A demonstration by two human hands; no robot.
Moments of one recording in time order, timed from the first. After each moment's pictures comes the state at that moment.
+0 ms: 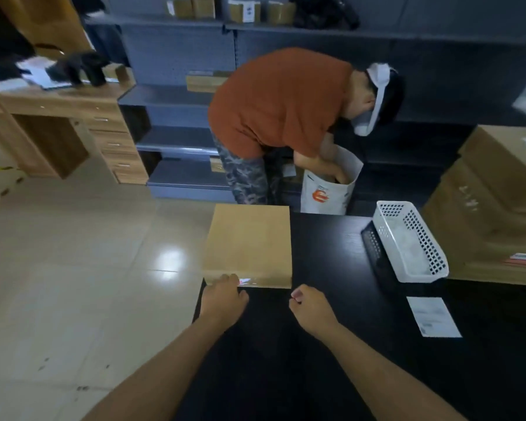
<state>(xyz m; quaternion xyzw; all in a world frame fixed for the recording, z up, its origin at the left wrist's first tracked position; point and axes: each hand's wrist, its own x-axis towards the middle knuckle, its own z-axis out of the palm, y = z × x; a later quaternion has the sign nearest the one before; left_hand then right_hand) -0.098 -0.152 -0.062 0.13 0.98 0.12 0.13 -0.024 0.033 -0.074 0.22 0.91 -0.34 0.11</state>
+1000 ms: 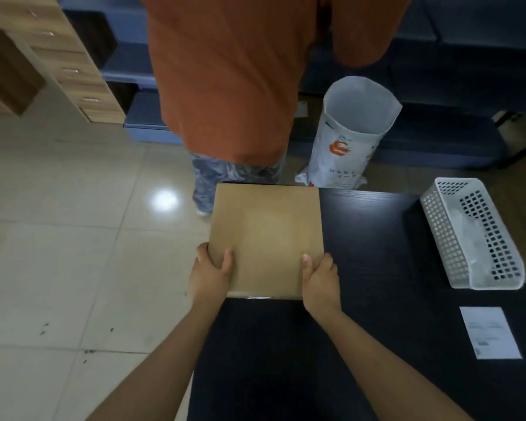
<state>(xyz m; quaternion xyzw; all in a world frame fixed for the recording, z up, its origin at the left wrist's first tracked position) -0.237 -0.166 -0.147 -0.12 0.90 0.40 0.12 -0.160 0.026 -0.156 0.39 0.85 -0.34 0.04</state>
